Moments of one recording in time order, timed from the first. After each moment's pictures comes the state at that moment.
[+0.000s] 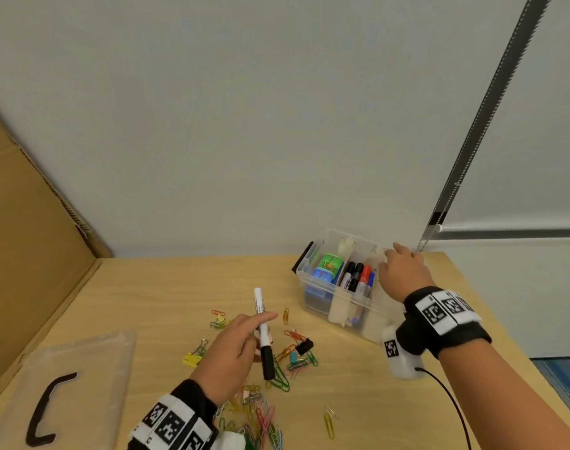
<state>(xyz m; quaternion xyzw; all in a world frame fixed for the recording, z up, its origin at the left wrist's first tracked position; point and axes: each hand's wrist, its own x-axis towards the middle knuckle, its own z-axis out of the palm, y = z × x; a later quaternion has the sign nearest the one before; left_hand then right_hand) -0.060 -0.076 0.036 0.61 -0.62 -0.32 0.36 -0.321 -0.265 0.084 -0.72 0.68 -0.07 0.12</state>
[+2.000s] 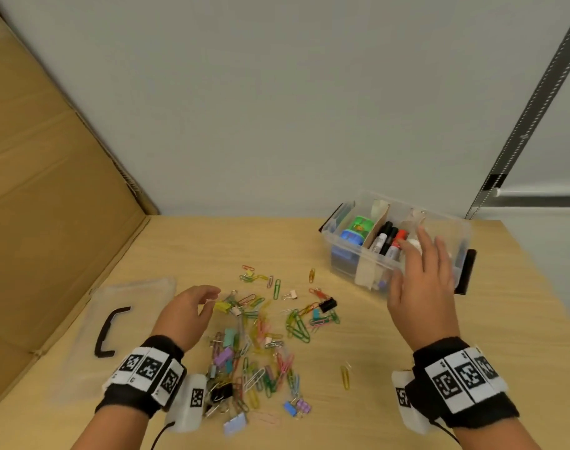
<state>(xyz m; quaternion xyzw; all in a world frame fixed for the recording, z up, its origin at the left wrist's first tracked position) 0.018 -0.035 0.008 0.82 -0.52 -0.14 0.20 -0.318 -0.168 0.032 -0.77 0.55 -0.31 0.03</state>
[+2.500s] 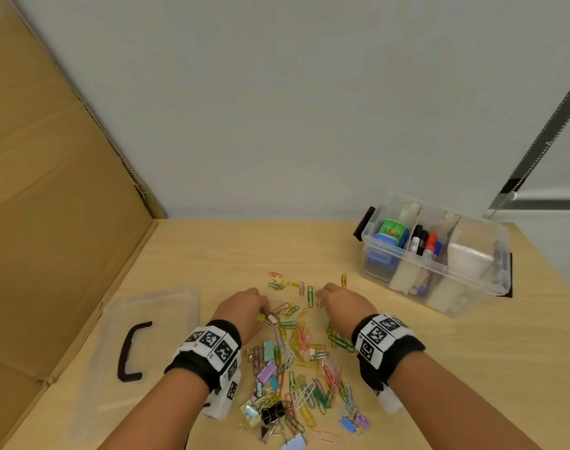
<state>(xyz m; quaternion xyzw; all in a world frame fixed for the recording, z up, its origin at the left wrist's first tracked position) 0.047 -0.082 -0.015 0.74 -0.66 -0.16 -0.02 -0.158 -0.170 -0.026 -0.90 0.41 0.06 0.13</state>
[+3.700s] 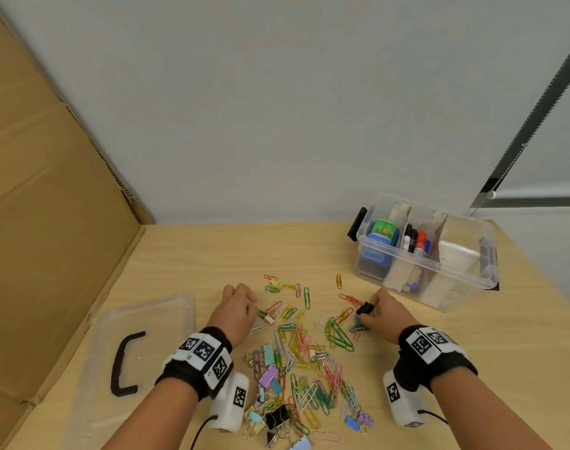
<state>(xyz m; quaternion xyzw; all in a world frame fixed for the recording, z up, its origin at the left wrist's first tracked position) 0.059 -0.079 -0.024 0.76 -0.57 -0.25 0.18 -0.231 -0.179 -0.045 -0.69 0.64 -0.05 0.33</state>
